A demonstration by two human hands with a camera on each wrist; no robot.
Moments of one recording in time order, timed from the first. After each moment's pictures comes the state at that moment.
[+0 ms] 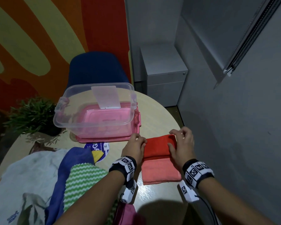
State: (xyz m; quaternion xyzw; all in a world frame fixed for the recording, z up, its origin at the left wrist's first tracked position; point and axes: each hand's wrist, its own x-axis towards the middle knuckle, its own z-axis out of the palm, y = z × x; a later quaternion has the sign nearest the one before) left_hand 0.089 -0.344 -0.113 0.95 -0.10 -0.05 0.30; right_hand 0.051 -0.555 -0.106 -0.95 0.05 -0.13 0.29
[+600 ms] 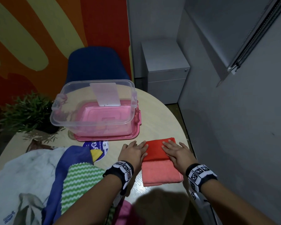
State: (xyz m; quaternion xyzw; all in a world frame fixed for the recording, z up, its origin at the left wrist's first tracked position) left_hand 0.084 -0.331 -0.124 0.96 -0.22 -0.17 0.01; right_hand 0.054 -0.580 -0.155 -0.96 -0.16 0.08 0.20
